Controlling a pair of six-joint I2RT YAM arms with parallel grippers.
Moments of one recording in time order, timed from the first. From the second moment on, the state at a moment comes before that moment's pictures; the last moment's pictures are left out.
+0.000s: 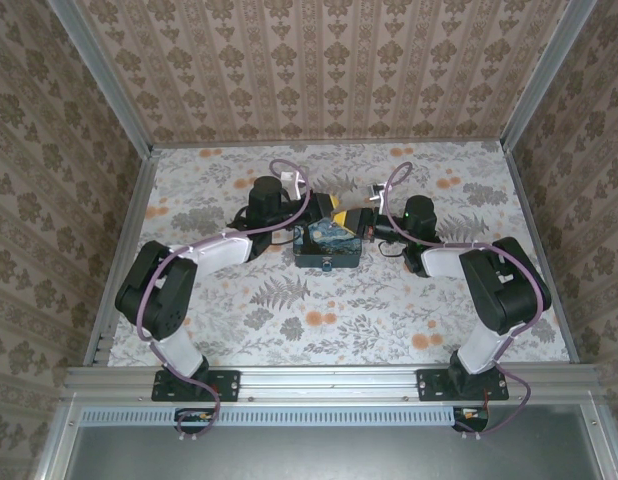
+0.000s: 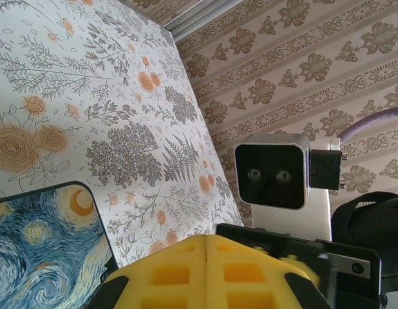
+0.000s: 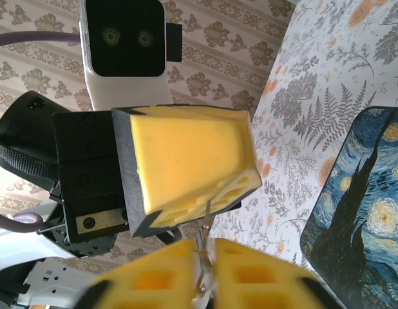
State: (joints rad) left arm -0.61 1.70 0.99 0.49 0.59 -0.93; right arm 0.30 1.70 0.71 0.99 -0.92 1.15
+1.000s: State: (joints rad) left arm -0.64 1.68 1.01 0.60 0.42 -0.87; right arm 0.31 1.65 0.60 1.18 -0.58 1.29
